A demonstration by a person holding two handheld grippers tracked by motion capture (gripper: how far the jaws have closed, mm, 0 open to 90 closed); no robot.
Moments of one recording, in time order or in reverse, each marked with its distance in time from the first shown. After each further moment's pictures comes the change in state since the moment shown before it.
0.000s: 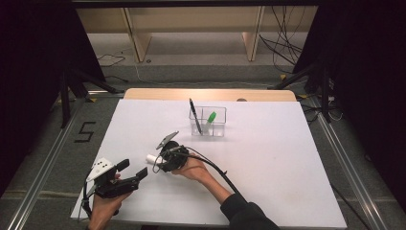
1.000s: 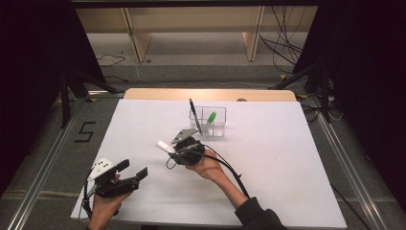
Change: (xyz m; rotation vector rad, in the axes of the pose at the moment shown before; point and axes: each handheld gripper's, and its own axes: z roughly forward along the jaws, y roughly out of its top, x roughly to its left) left arm 0.001 -0.001 0.002 0.022 0.015 0.002; right arm -0.005 -0.017 -0.065 -0.167 -0.126 0.007
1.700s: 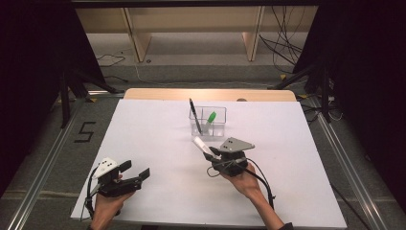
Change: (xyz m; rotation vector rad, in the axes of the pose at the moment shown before) left arm -0.003 -0.002 0.007 0.038 0.003 -0.006; right arm -0.017 -0.075 -0.092 -0.218 -0.144 0.130
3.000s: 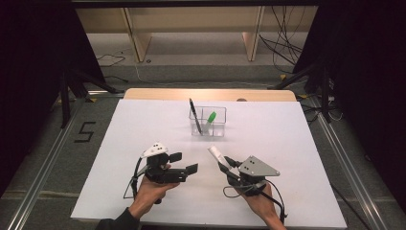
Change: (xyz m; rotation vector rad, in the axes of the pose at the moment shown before) left arm -0.098 0.049 0.073 0.104 -0.354 0.006; right arm 0.017 -0.033 -0.055 -0.141 -0.098 -0.013
